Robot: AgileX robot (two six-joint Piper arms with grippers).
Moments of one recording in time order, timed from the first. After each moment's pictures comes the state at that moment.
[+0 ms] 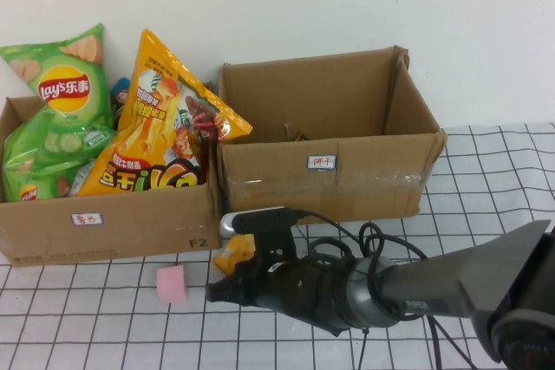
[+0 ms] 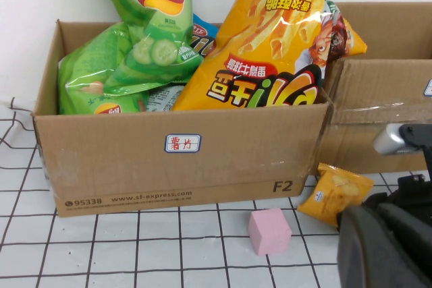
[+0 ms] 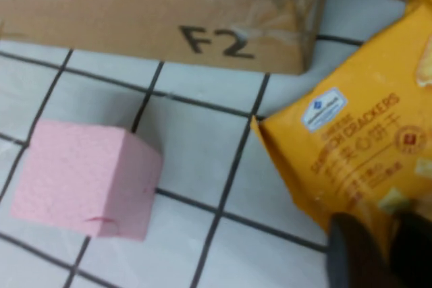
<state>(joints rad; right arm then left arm) 0.87 2.37 -1.40 1.08 -0.21 -0.54 -0.01 0.02 -0.28 -0.33 0.61 0.16</state>
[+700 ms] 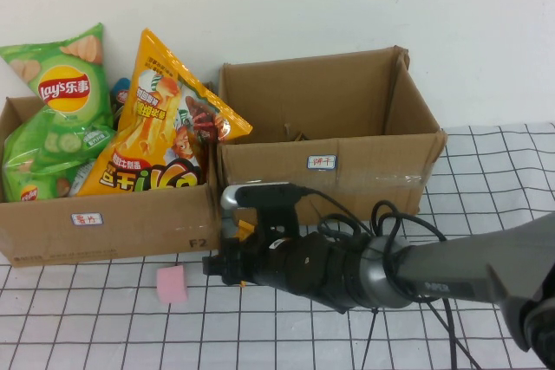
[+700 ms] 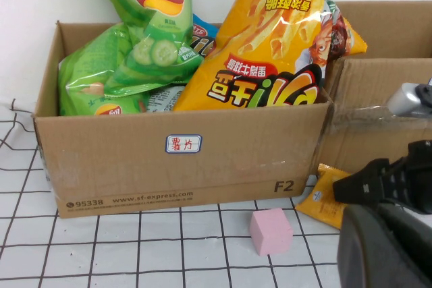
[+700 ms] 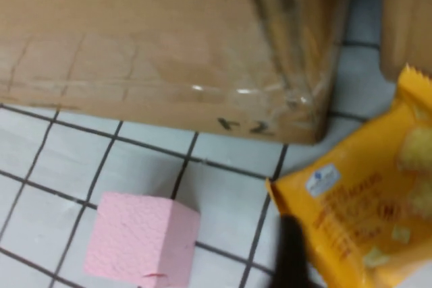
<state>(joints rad) 0.84 2.30 -1.40 1.04 -0.18 -0.50 -0.01 0.02 -0.28 -0.33 0.61 0.17</state>
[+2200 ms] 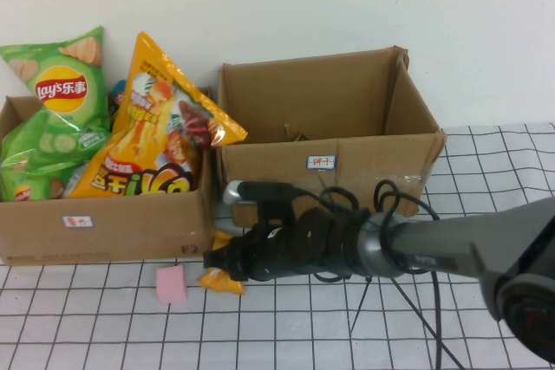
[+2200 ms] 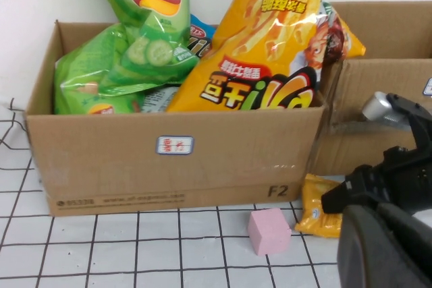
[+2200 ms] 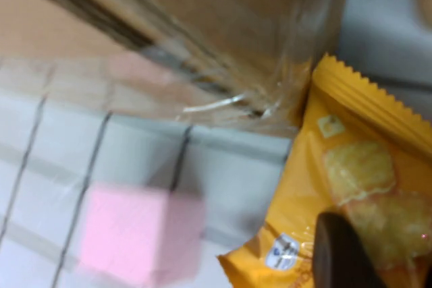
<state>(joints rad) 0.77 2.40 -1.56 0.89 0.08 -0.31 -0.01 0.02 -0.28 -0.33 0.61 0.17</state>
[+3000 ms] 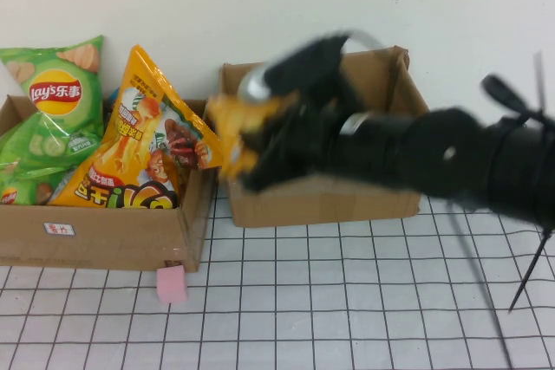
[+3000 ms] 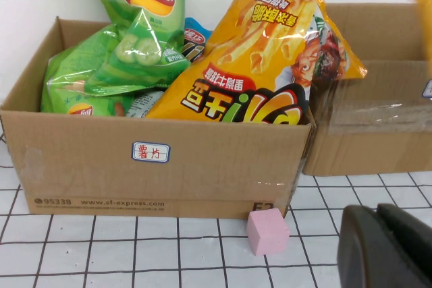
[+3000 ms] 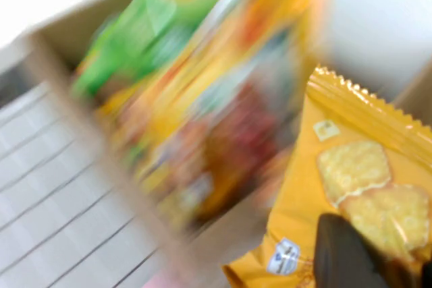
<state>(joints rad) 0.75 1.75 -1.25 0.78 0.02 -0.78 -0.01 0.02 -0.28 -0.33 0.61 0.16</state>
